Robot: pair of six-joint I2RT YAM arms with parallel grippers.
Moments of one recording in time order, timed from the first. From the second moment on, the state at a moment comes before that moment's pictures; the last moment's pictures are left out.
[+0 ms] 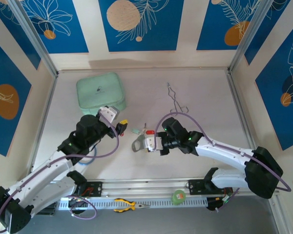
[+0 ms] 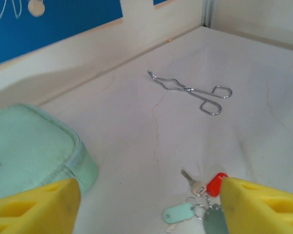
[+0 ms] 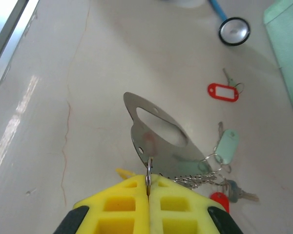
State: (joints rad) left arm -0.64 0.82 0.64 -0.12 0.00 0.14; right arm 0.83 1.19 0.64 -0.23 -0.41 -0.85
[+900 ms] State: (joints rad) left arm -0.64 0.98 0.47 0.02 0.63 0.53; right arm 0.78 1.17 0.59 0.02 -0.64 -0.67
